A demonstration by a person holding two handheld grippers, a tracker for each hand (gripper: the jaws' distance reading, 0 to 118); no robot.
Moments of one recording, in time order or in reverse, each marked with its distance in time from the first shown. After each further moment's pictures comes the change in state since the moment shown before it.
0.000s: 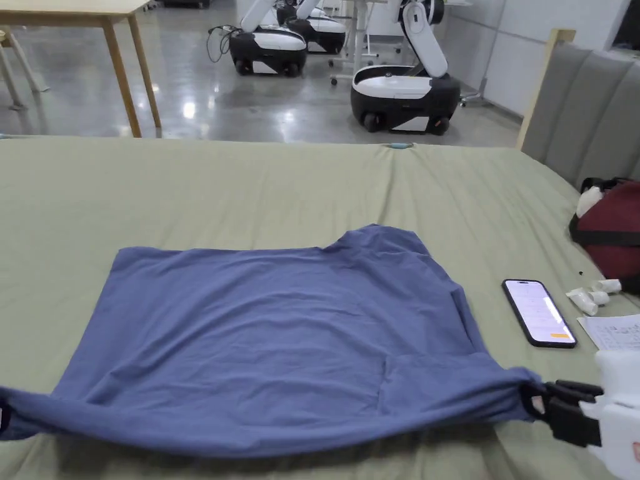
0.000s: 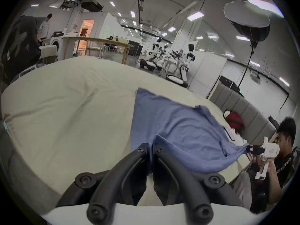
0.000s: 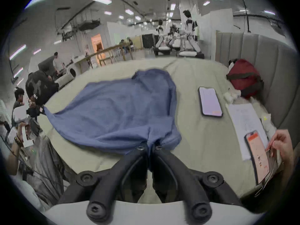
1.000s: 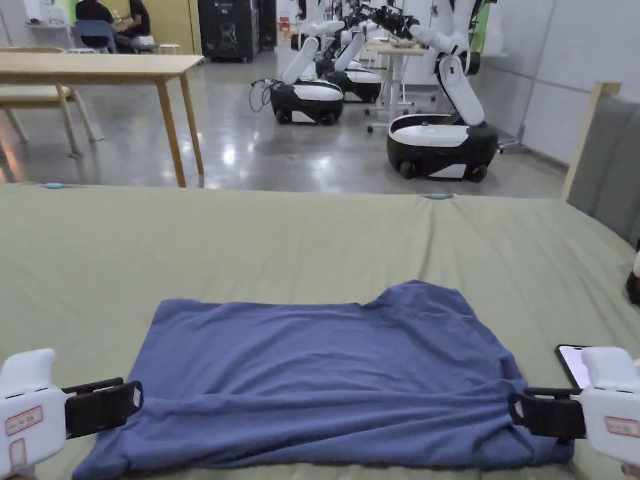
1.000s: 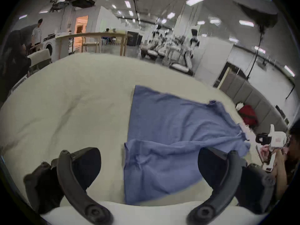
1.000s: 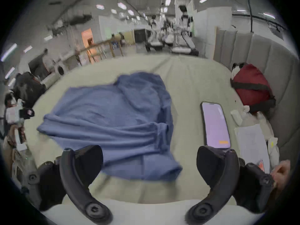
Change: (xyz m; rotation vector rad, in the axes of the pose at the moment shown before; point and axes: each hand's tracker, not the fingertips) left arm 0.000 0.040 -0.105 -0.110 0.048 -0.072; right arm 0.008 0.062 -0.080 -0.033 -0.061 -0.009
